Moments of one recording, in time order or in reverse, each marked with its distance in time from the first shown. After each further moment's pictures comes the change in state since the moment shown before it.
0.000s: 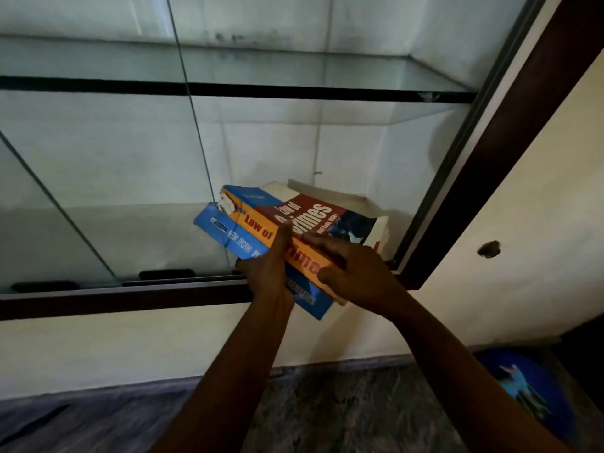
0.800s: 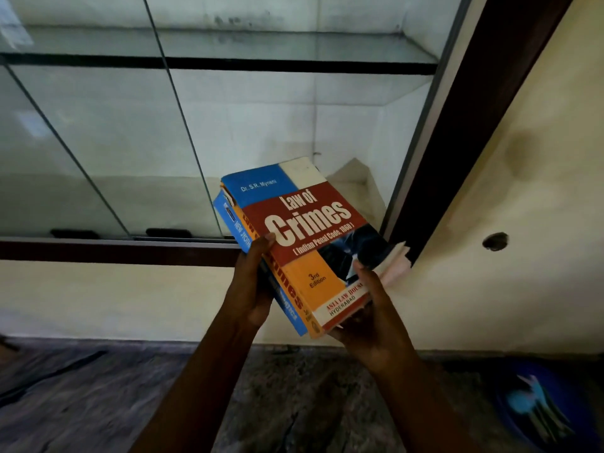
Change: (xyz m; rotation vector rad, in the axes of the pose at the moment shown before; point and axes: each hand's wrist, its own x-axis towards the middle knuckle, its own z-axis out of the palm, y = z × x) left_hand -0.070 -0.020 -0.038 0.034 -0.435 0.020; right_hand -0.096 0.059 0.019 1.537 0.010 0.566
